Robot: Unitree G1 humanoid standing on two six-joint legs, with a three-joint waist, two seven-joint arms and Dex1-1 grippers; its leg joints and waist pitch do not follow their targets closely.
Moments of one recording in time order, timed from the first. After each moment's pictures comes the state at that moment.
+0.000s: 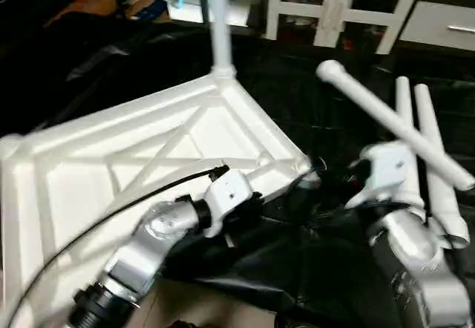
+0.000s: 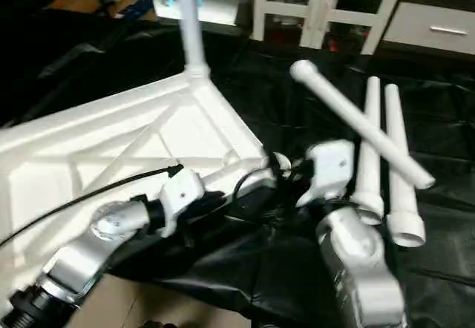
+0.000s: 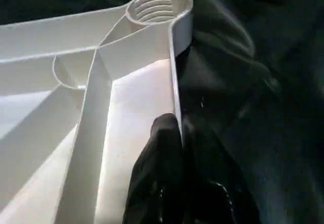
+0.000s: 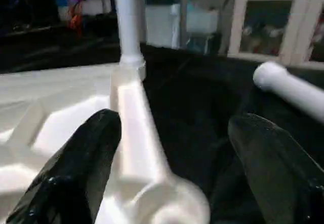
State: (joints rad) left arm -0.28 0.38 -0.42 -0.01 -0.02 0.21 -0.72; right arm -0.04 -0.19 -0.05 -0.36 0.23 0.33 0.22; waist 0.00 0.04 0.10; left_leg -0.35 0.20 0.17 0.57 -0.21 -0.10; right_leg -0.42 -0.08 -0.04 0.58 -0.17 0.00
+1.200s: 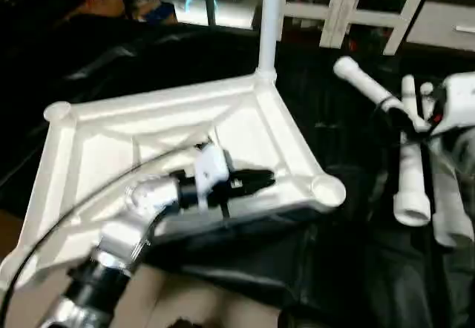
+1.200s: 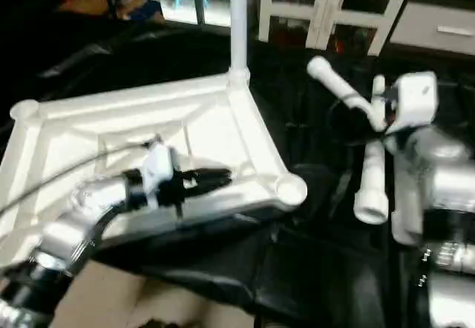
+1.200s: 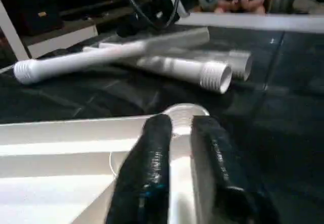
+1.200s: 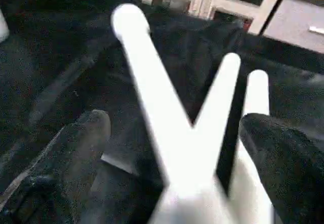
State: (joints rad) left arm -0.37 0.37 -0.26 0.04 -0.33 0.07 -0.98; right arm -0.71 -0.66 -0.18 0.64 0.14 0.45 0.42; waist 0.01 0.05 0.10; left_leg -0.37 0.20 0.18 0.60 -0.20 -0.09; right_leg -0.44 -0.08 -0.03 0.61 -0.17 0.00
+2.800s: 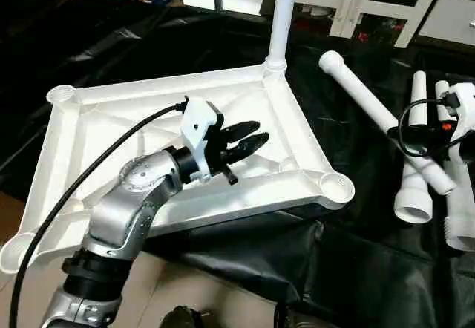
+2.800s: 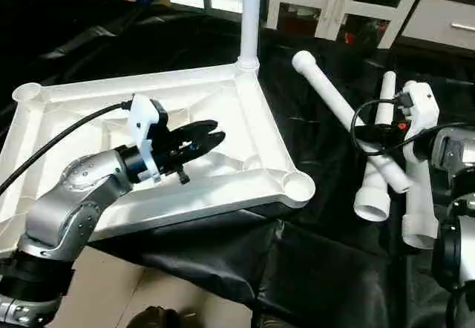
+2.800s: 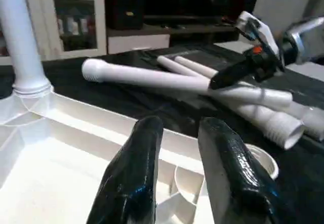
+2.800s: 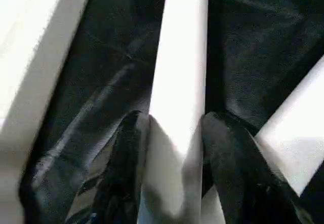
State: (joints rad) left arm -0.43 0.27 -0.15 -0.09 -0.38 0.37 -0.66; right arm -0.90 -0.76 -0.17 1.12 0.17 0.48 0.98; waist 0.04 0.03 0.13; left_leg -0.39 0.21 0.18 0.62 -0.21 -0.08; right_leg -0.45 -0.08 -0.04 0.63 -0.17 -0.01
